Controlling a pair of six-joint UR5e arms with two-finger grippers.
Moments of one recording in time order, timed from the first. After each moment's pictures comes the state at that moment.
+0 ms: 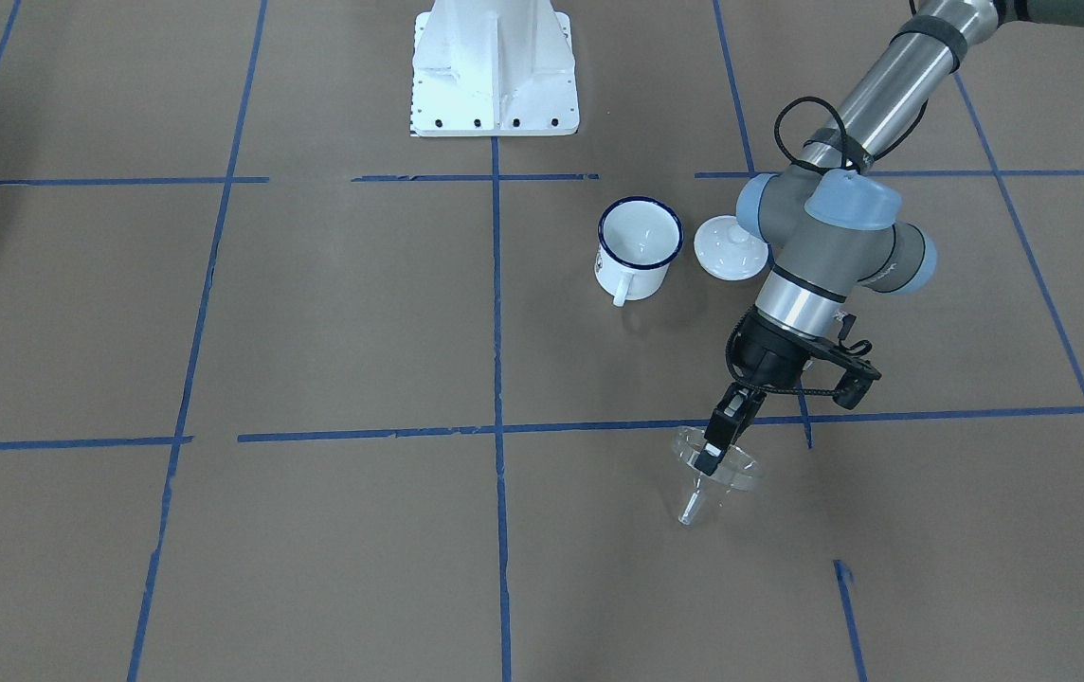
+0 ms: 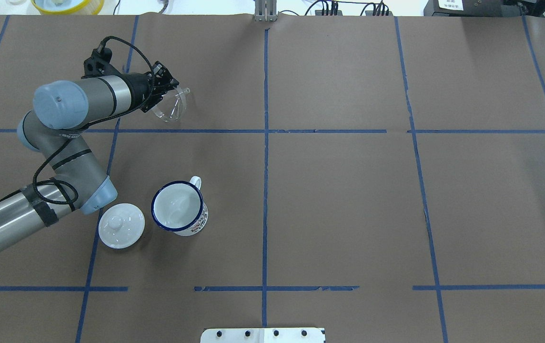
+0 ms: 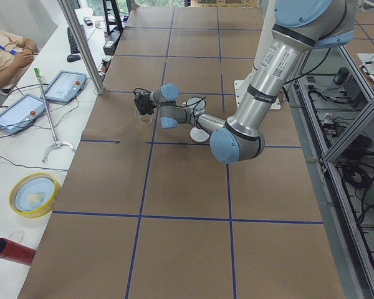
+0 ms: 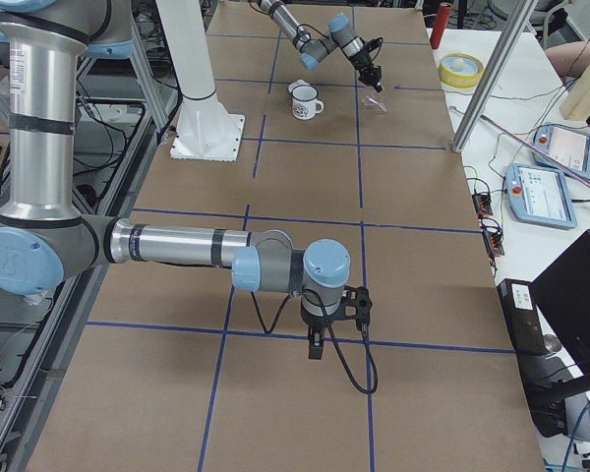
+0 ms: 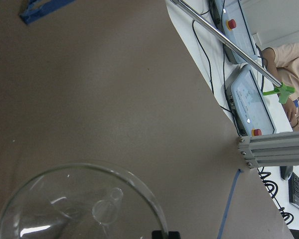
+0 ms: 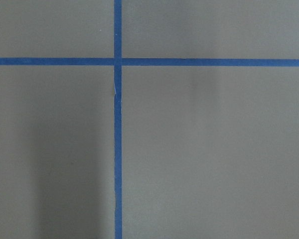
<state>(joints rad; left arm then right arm) -0.75 -2.10 -1.27 -2.72 -1.61 -1.98 1.57 -1.68 1.66 -1.57 2.29 0.01</state>
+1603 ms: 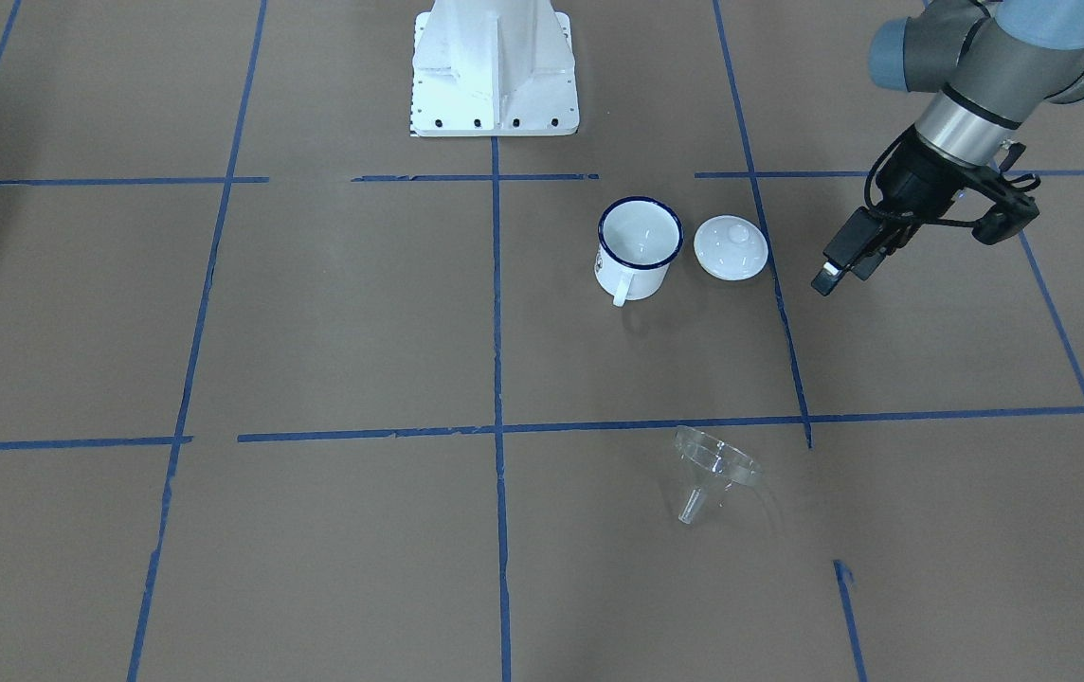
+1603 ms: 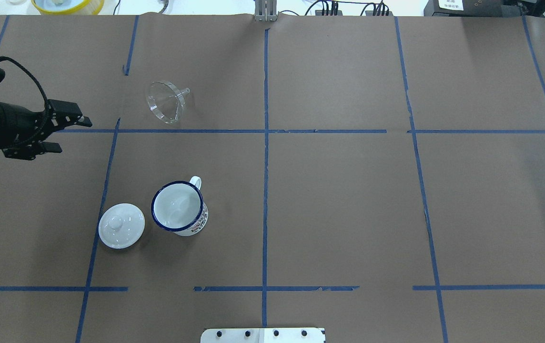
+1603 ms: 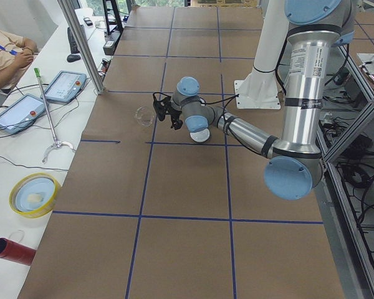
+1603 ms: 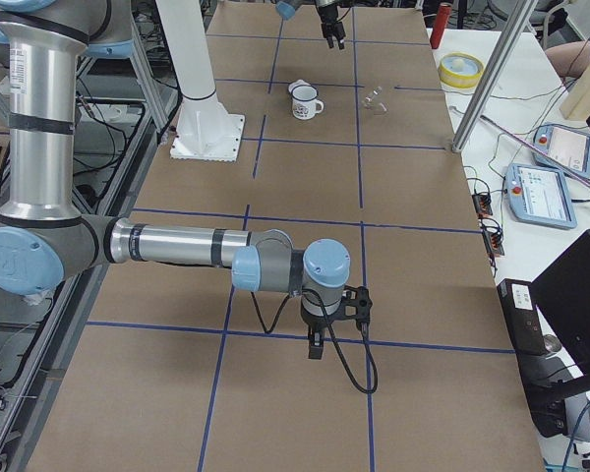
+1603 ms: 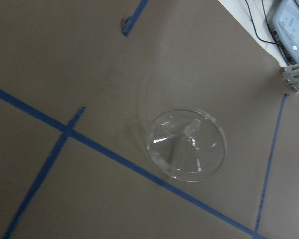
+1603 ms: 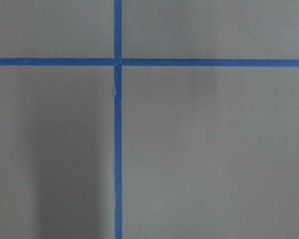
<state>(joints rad) -0.88 -1.60 -1.94 -2.20 -2.01 -1.62 1.57 -1.68 1.66 -1.57 2.29 0.01</state>
